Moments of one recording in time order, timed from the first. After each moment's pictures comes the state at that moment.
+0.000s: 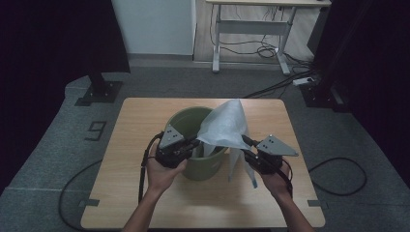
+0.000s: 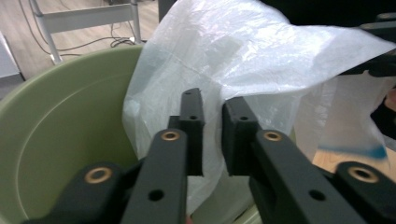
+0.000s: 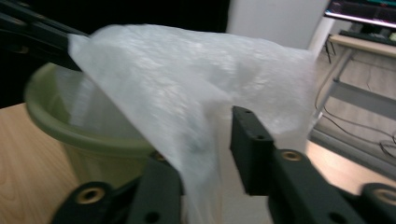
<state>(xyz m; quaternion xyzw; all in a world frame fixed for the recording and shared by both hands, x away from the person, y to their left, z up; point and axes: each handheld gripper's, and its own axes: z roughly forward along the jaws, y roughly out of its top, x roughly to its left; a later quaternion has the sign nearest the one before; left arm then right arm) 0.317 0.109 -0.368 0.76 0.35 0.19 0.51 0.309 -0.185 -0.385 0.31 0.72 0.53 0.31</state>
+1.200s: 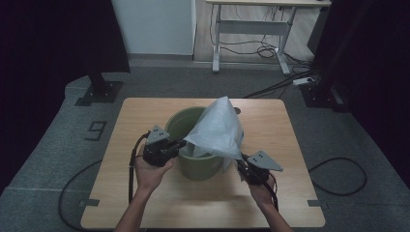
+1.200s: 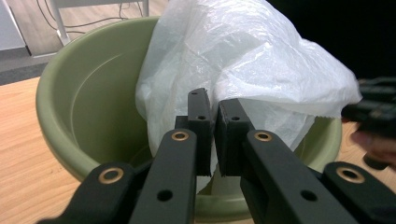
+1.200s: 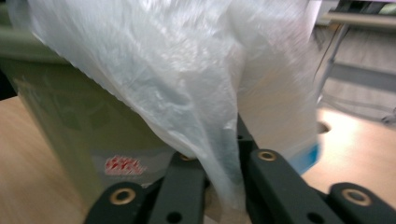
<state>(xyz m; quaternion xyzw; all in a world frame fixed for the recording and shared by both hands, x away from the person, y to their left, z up) 0.325 0.143 -0.378 0.76 0.39 0.17 0.50 0.312 -0.171 -0.462 0.36 0.69 0.55 0.31</state>
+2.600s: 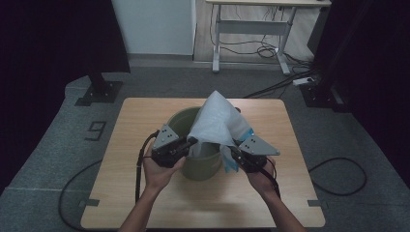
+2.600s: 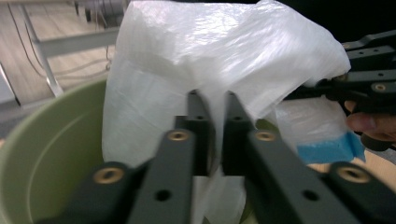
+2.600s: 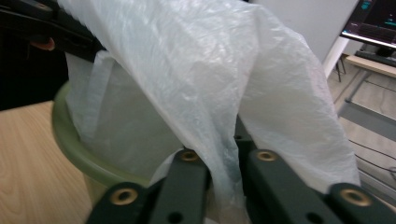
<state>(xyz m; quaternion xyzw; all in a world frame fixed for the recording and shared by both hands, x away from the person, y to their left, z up) 0.312 0.118 -0.360 0.75 0.31 0.21 0.55 0.312 -0.145 -0.382 0.27 0.73 0.54 0.32</state>
